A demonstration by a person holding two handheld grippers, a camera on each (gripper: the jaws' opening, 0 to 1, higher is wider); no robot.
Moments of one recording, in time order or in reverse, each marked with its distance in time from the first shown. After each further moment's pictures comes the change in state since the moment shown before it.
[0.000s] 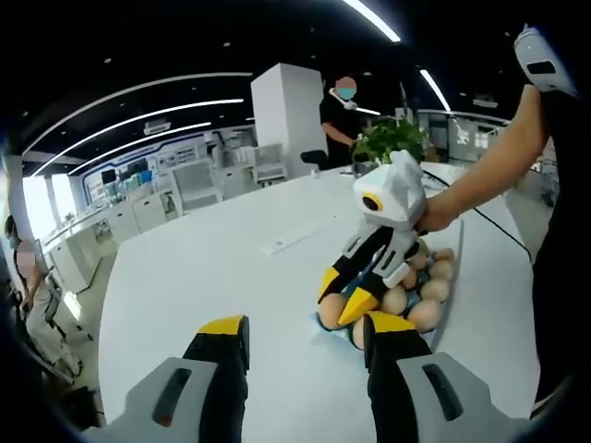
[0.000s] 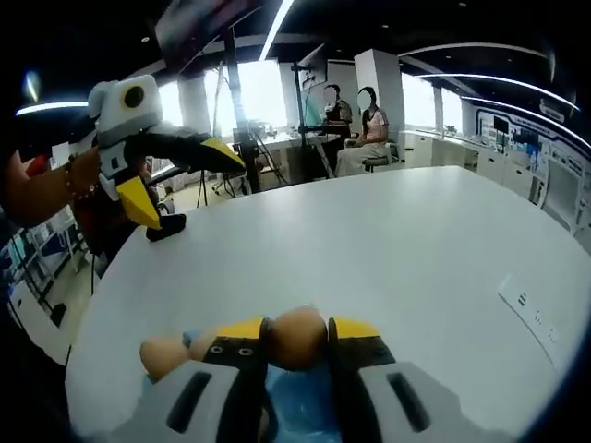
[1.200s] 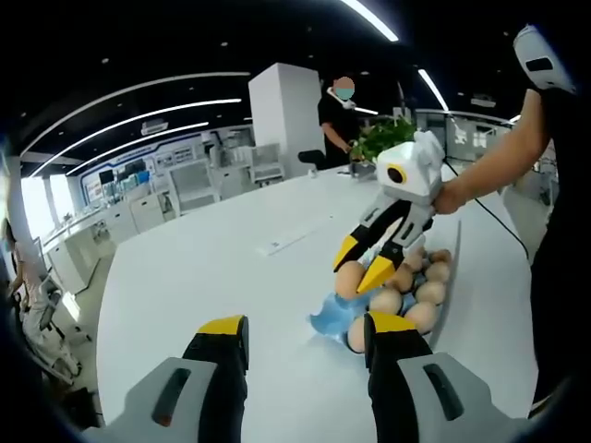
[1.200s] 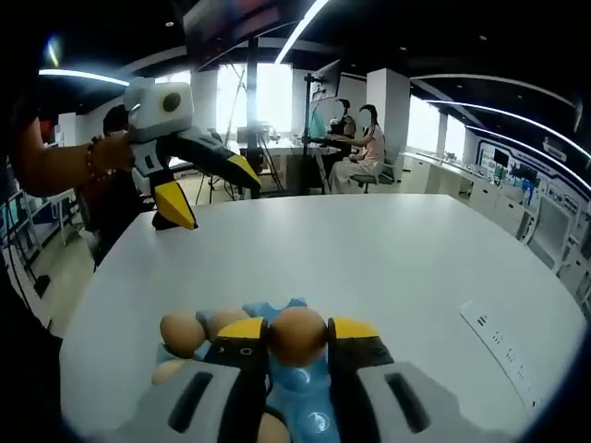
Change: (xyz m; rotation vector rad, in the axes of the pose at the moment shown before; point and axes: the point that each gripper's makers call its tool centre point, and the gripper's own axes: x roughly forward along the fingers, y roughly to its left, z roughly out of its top) left arm 0.004 -0.003 0.002 0.001 0.004 -0.010; right arm -0.039 -0.002 0.014 -0.118 -0.024 -0.057
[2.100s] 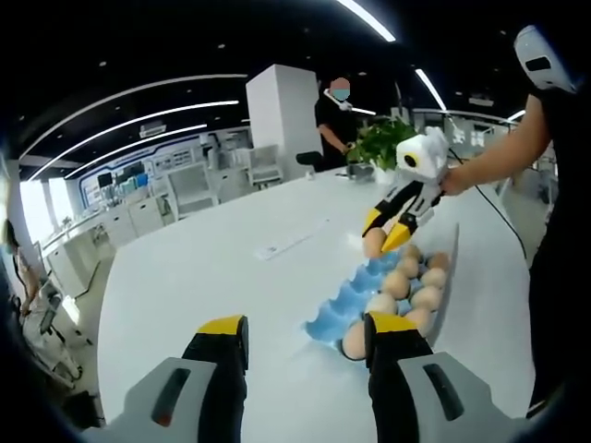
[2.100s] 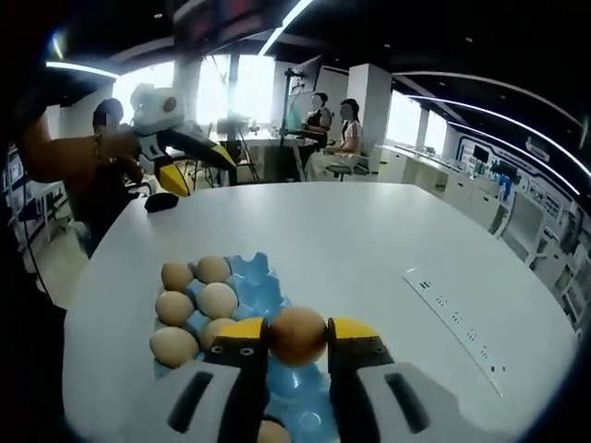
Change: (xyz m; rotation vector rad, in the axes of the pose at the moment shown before) left arm 0.000 -0.006 0.011 0.009 -0.006 -0.004; right arm -0.084 -0.034 -0.028 -0.003 0.047 -0.110
